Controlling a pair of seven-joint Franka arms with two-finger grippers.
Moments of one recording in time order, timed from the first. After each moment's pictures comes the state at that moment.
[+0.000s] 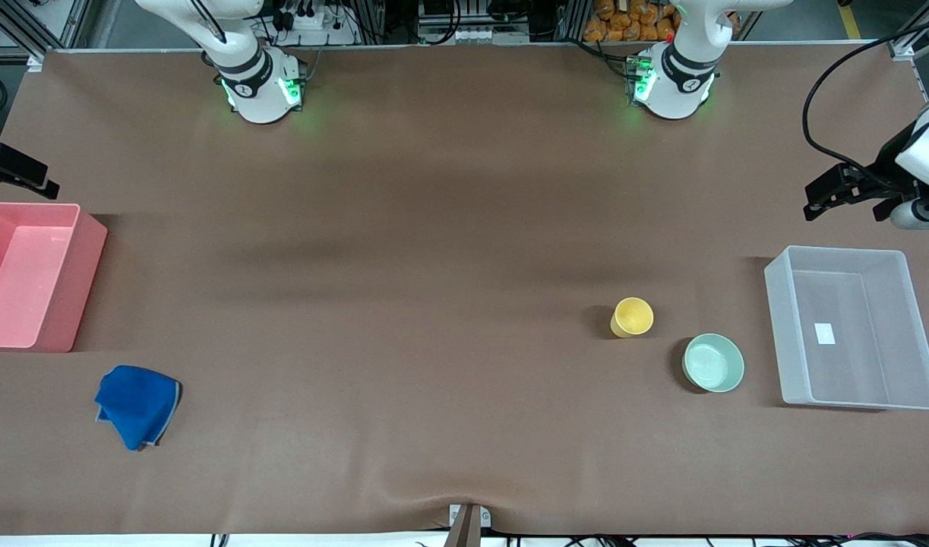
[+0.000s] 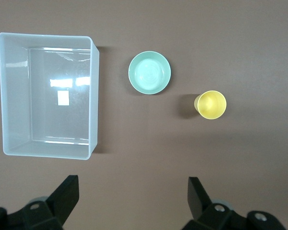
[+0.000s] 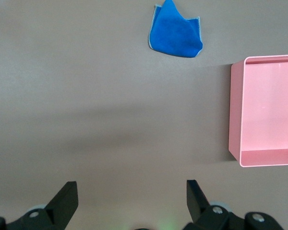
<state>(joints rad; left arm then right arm) -0.03 -0.03 -0.01 -1.65 0.01 1.67 -0.02 -0.07 0.05 -0.03 -1.42 0.01 1.41 -0.03</state>
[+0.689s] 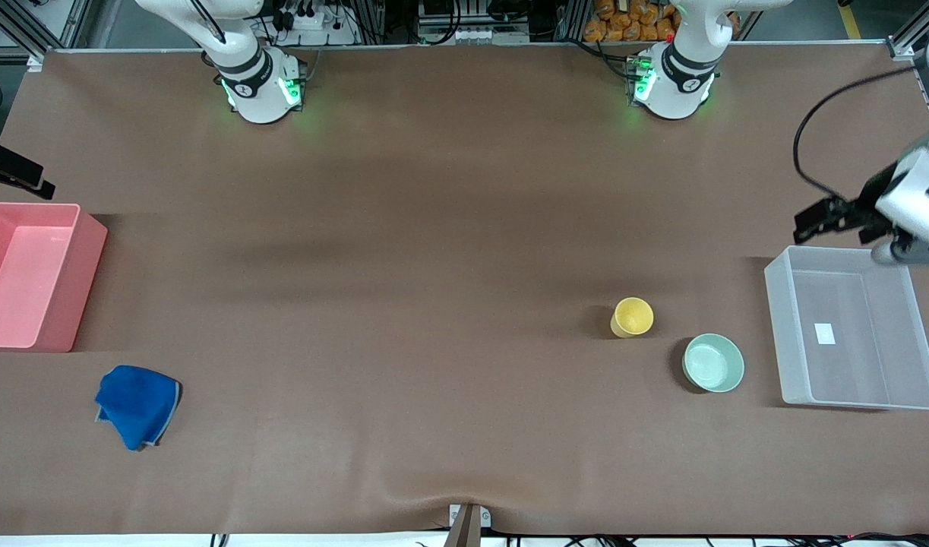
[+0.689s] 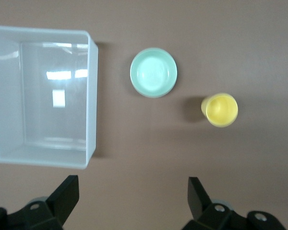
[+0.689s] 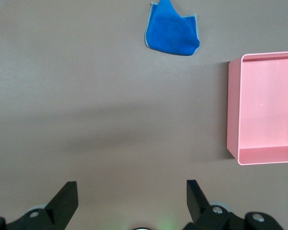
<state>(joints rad) -0.01 0.10 0.00 -1.65 0.01 1.77 -0.02 -0.07 0.06 -0.04 -1.42 0.01 1.40 -0.03</state>
